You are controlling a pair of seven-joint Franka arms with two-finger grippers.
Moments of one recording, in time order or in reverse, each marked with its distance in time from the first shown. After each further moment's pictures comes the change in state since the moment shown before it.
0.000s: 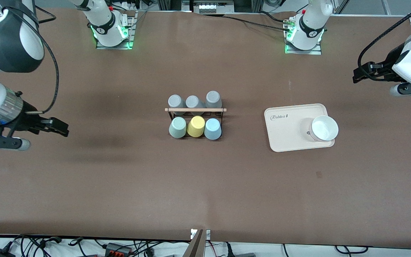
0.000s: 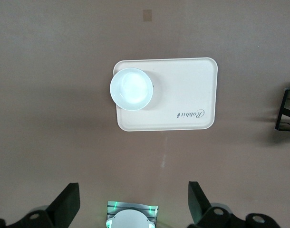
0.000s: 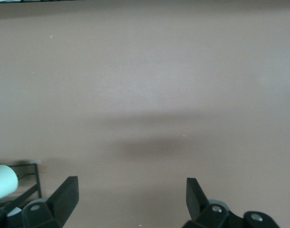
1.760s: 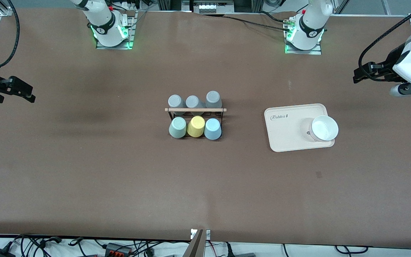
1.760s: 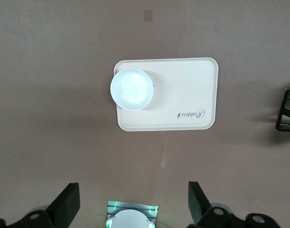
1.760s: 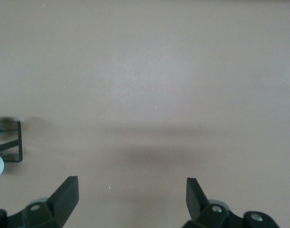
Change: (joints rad) left arm 0.001 0.001 0.002 0.000 0.000 0.000 0.000; right arm -0.144 -0.275 0.039 -0.227 -0.006 -0.065 -0.195
